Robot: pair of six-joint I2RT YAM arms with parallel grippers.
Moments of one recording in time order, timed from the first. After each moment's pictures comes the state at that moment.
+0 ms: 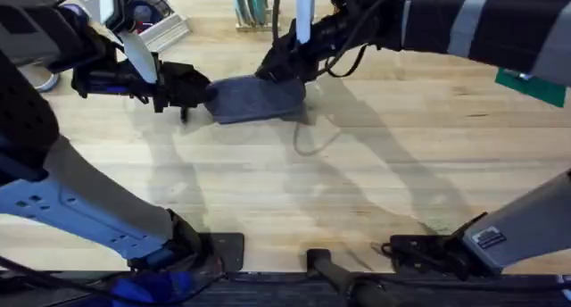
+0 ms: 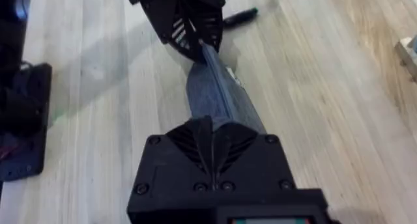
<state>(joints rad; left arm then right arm) 0.46 1.88 1.19 -1.08 1.02 1.72 0.53 1.82 1.34 -0.34 -0.75 -0.44</state>
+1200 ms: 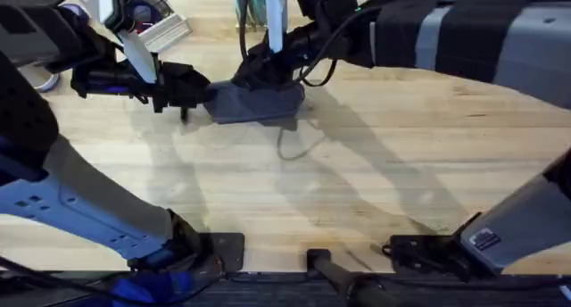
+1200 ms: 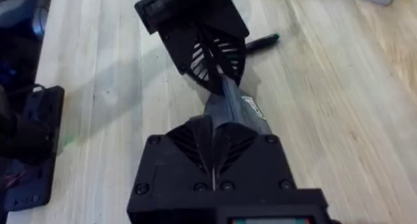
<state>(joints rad) 0.46 1.88 1.19 -1.08 1.02 1.72 0.63 1.87 1.34 -0.18 -0.73 -0.31</state>
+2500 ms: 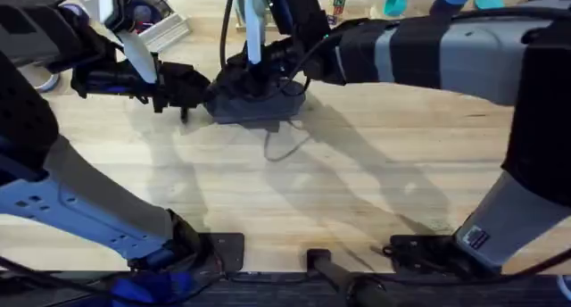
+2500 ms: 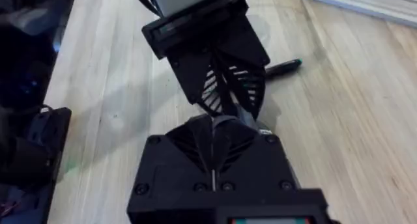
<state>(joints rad) 0.46 1.88 1.19 -1.08 1.02 1.72 0.70 1.99 1.34 0.04 -0.76 -0.19</state>
